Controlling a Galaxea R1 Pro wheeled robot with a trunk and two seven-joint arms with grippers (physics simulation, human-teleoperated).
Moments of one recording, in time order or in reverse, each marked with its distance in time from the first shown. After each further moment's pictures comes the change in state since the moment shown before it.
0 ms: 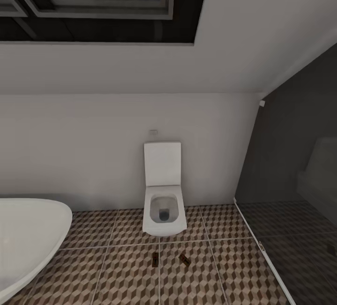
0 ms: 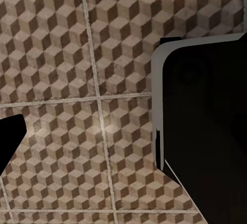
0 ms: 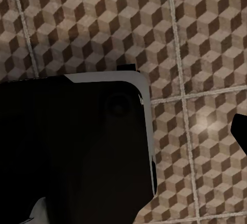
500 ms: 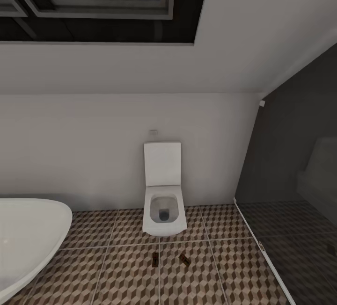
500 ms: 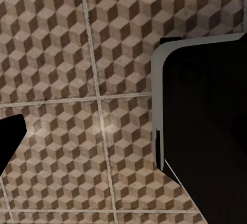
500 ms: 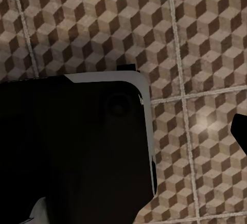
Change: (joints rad) left arm 0.000 0.000 0.000 0.000 0.000 0.000 0.000; right arm 0.000 0.000 0.000 0.000 0.000 0.000 0.000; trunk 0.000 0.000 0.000
